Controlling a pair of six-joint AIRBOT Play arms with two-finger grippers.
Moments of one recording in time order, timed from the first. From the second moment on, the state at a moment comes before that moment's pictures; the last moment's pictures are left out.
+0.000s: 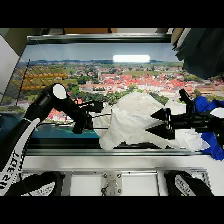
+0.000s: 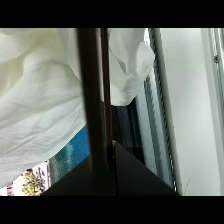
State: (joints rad) left arm -0.31 -1.33 1.13 1.05 -1.52 -0.15; right arm -0.27 -0.99 0.70 -0.38 1.59 0.08
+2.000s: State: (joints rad) left arm -0.31 -1.33 1.13 1.05 -1.52 -0.15; right arm -0.27 -0.99 0.70 -0.38 1.60 0.00
